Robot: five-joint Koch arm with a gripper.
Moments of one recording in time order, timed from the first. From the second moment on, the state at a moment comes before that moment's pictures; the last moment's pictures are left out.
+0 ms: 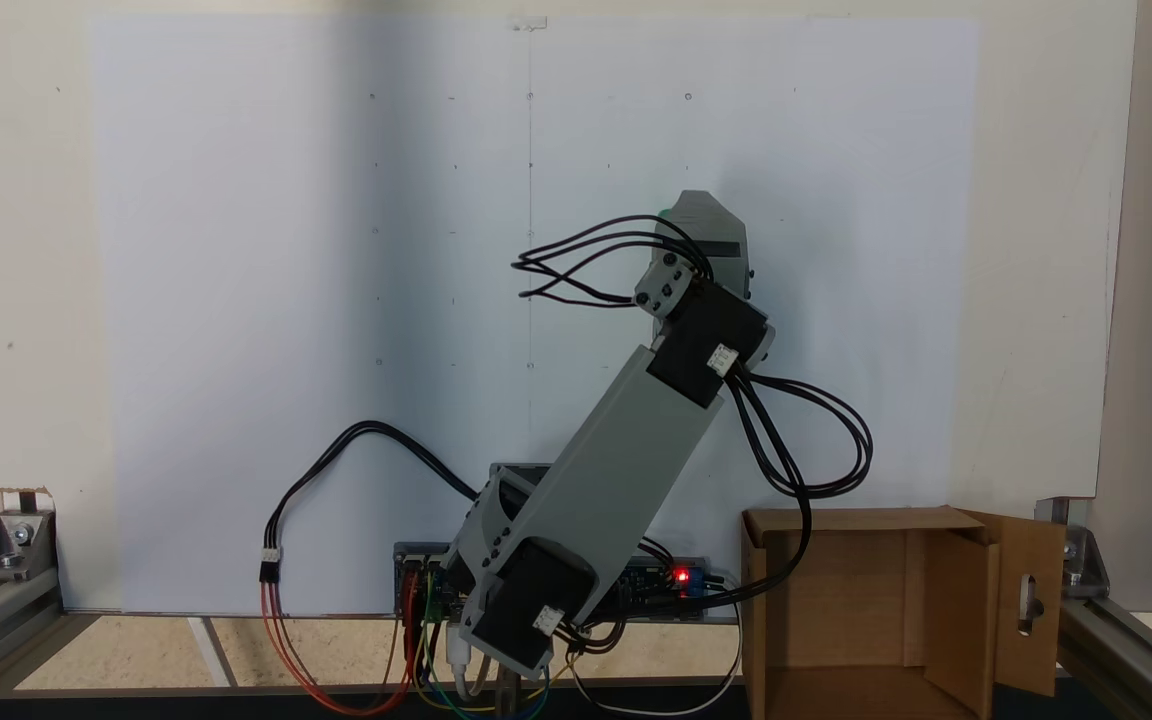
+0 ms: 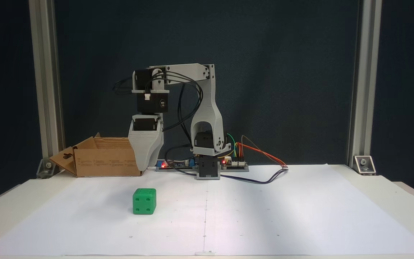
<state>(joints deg) 32.5 83.3 86.7 54.9 -33.6</state>
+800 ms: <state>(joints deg) 31.7 78.5 88.9 48.7 -33.6</state>
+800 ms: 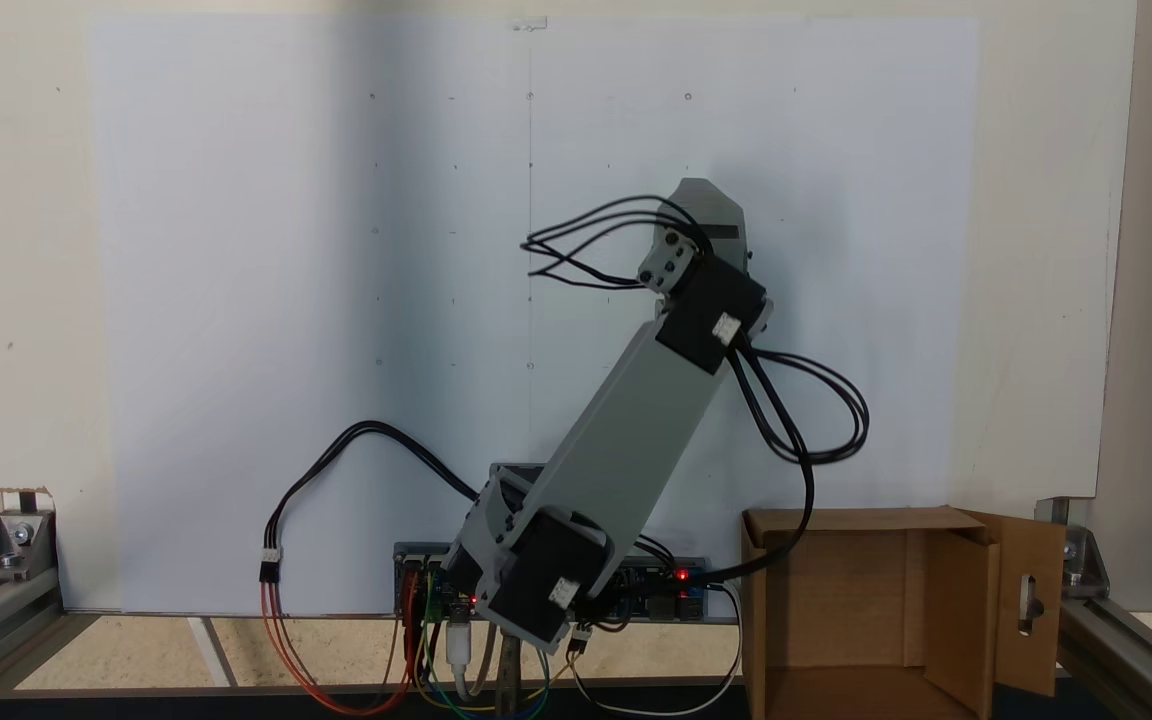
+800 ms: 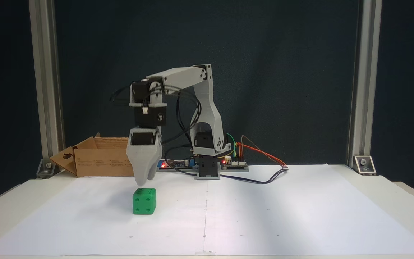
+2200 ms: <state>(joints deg) 32.2 73.0 95.8 36.5 -27.9</state>
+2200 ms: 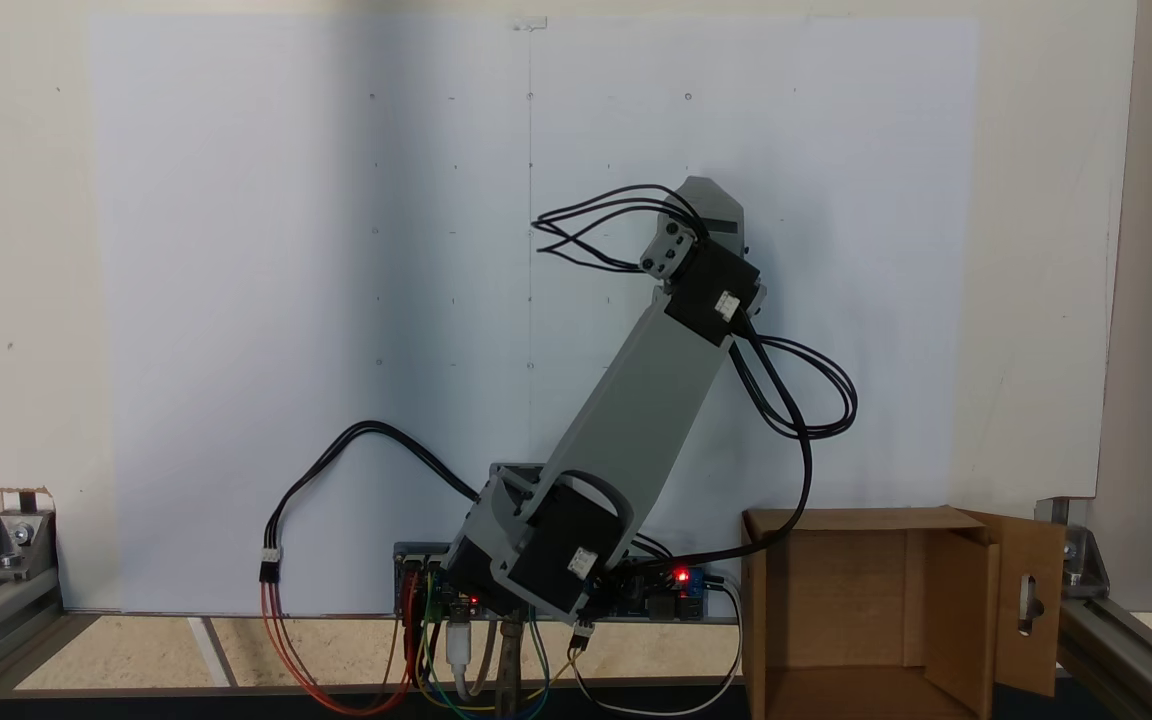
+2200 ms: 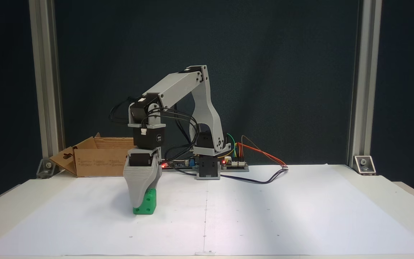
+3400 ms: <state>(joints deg) 30.3 70.6 97.1 30.7 -26.6</state>
